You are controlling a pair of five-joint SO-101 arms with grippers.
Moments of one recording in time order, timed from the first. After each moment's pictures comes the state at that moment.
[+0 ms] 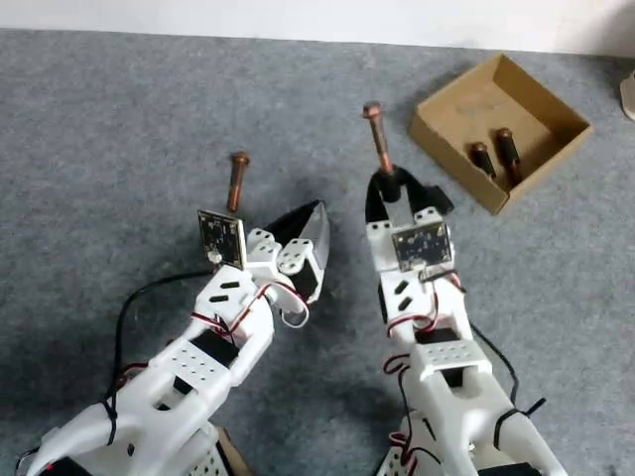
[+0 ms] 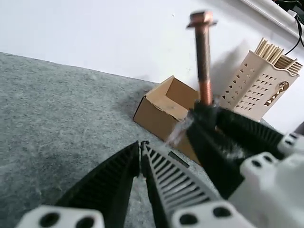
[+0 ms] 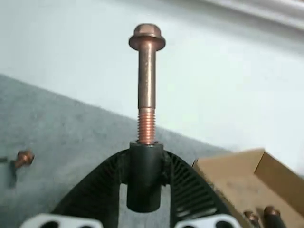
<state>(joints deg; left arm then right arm) 26.4 -39.6 82.0 -28.9 29.2 -13.9 -35.2 82.0 -43.8 15.8</state>
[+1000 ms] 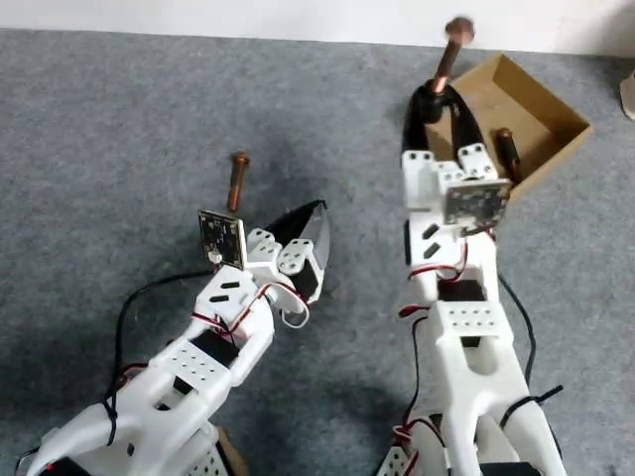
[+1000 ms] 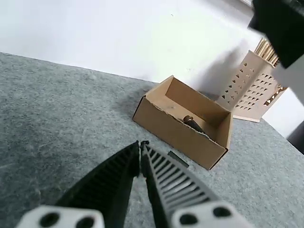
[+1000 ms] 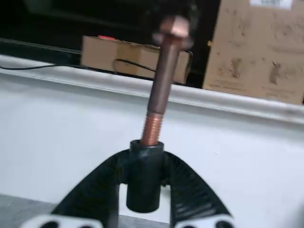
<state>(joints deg) 26.5 -39.6 82.0 -28.9 29.2 -6.3 -35.0 61.8 -40.9 8.6</state>
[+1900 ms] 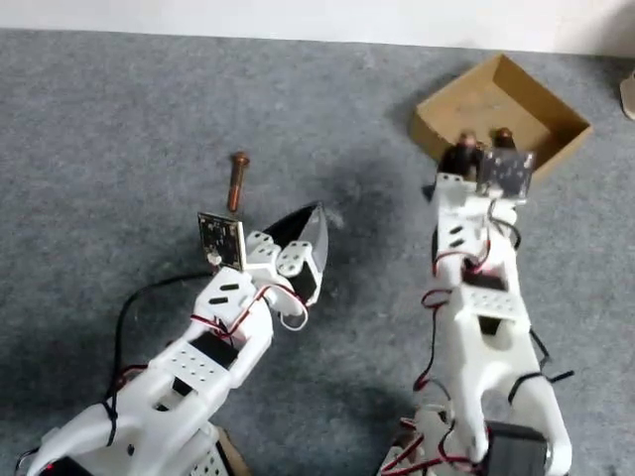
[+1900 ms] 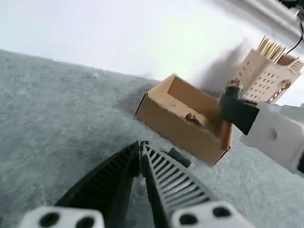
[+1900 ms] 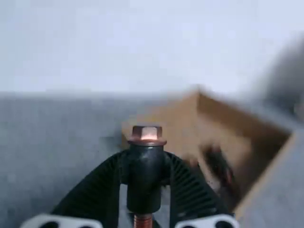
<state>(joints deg) 26.3 -39.6 82.9 -28.9 29.2 3.3 -22.9 58.2 -14.9 5.4</state>
